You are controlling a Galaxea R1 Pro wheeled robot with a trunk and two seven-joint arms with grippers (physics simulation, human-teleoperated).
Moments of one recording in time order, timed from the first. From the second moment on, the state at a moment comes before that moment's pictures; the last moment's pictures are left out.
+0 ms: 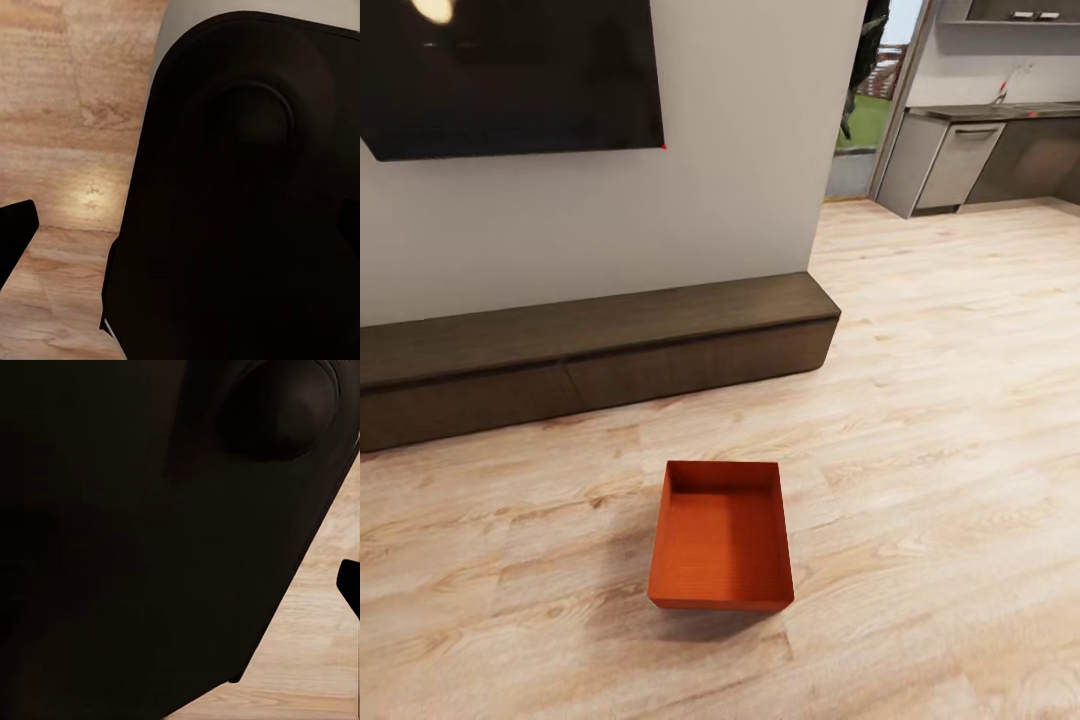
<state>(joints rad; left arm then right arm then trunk) -0.23 0.00 -0.01 0.00 0.27 -0.07 0.11 -0.17 0.04 0.20 0.03 0.06 -0.12 -0.06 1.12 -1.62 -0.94</state>
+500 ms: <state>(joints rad) -0.23 0.00 -0.01 0.00 0.27 -0.07 0.11 -0.17 0.04 0.21 0.03 0.06 -0.12 -0.05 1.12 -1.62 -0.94</state>
